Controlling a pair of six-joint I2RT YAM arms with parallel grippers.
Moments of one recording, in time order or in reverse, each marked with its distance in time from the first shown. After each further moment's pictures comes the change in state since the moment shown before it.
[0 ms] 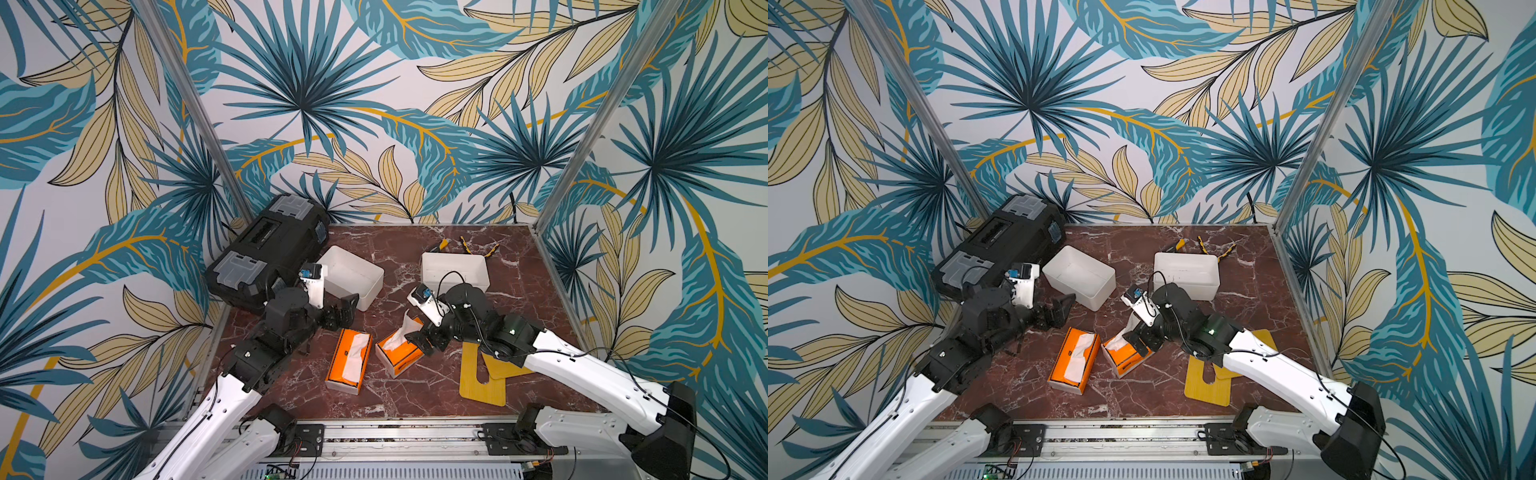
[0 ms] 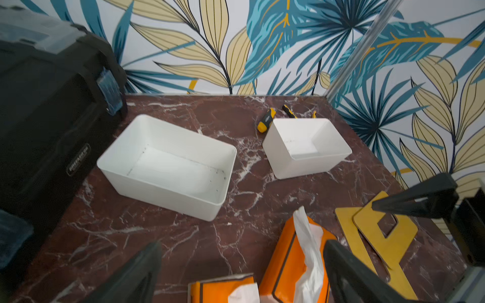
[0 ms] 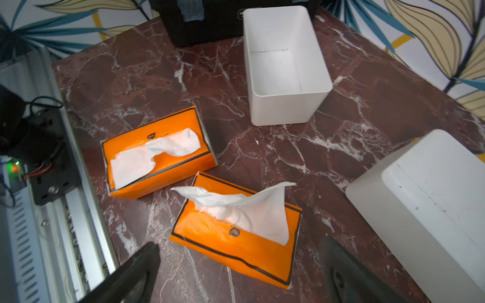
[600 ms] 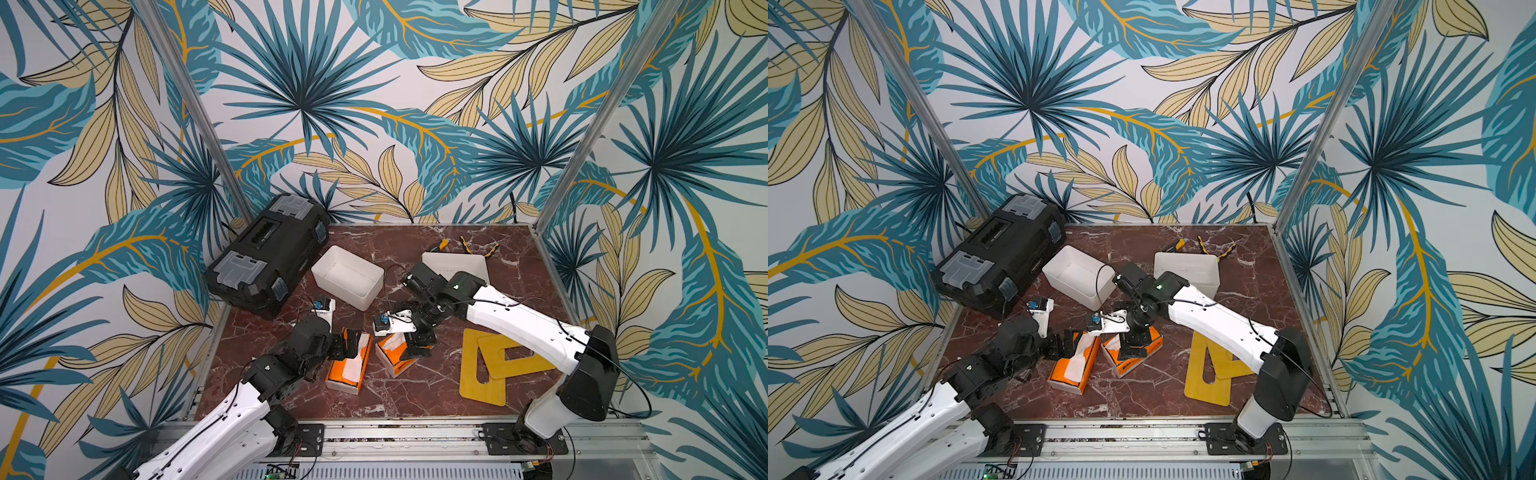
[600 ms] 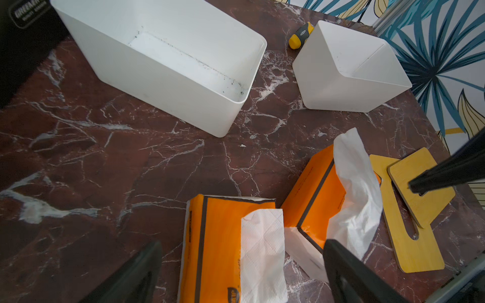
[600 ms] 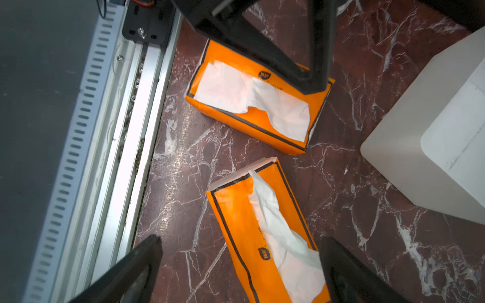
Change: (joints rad) left arm -0.094 -0.013 -0.239 -0.003 -0.056 -0.183; right arm 0.002 0.478 0.471 -0.507 -0.253 -0.747
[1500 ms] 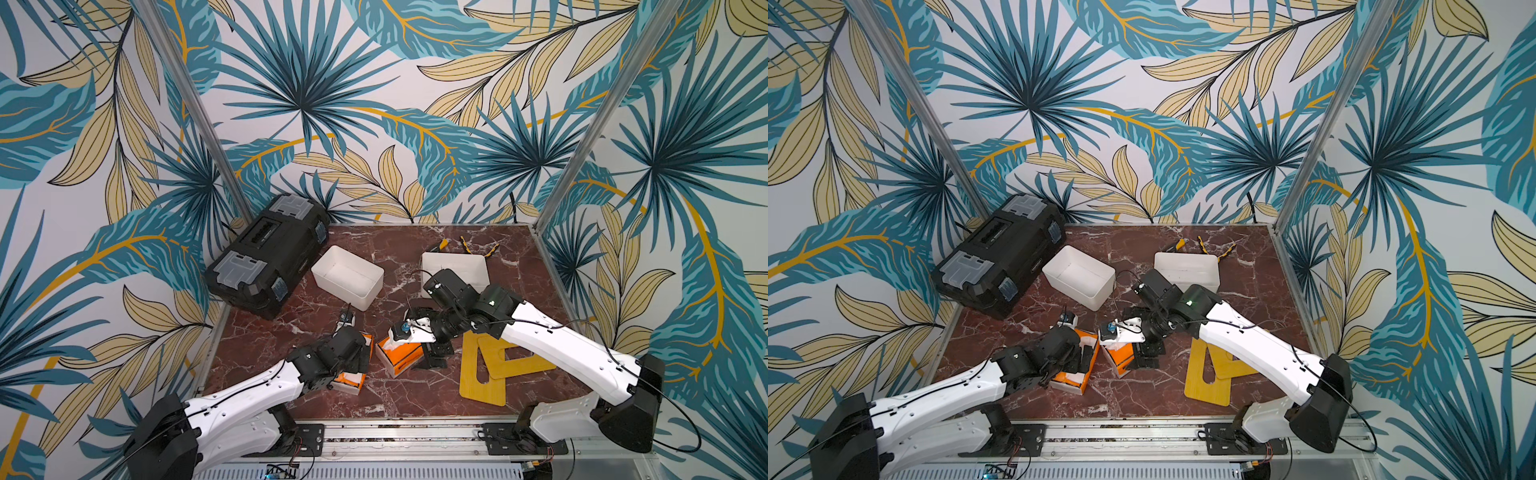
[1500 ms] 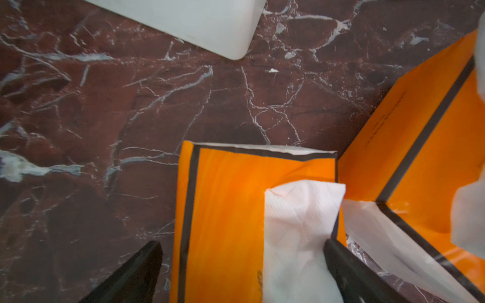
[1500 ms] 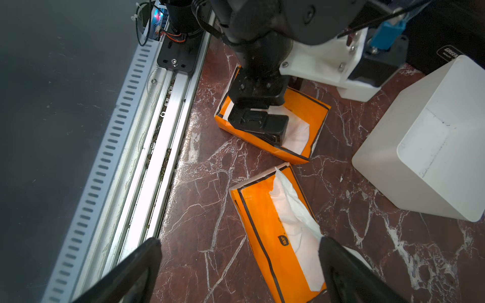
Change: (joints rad) left arm -0.201 0.335 -0.009 -0.002 -0.188 -0.074; right arm 0.008 -0.254 -0.153 0.055 -0.068 0.052
